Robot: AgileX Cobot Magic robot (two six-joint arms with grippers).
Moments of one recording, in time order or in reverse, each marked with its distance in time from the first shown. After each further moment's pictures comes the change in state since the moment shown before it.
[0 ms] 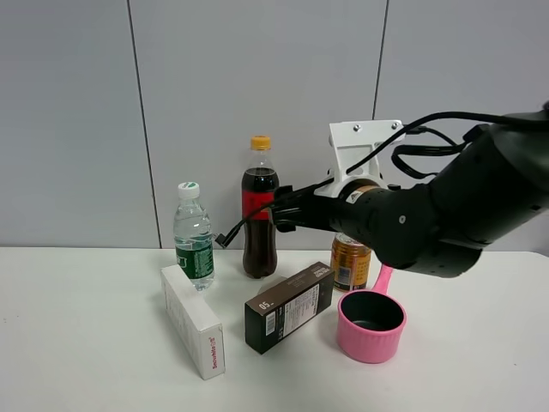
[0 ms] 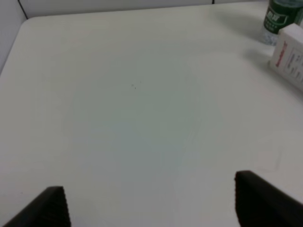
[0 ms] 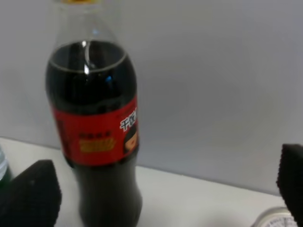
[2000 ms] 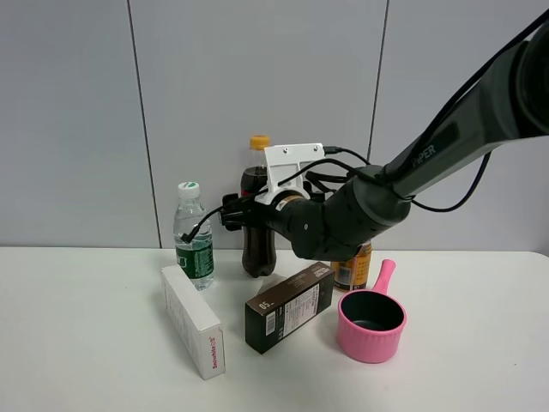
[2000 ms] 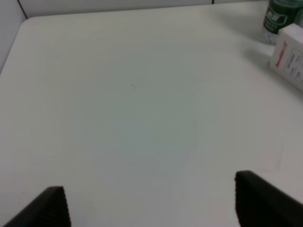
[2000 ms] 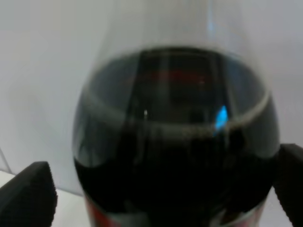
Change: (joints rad) left arm 0.000 0.000 0.000 0.000 0.000 -0.001; right arm -0.027 0.393 -0.534 -0.141 0.135 0.059
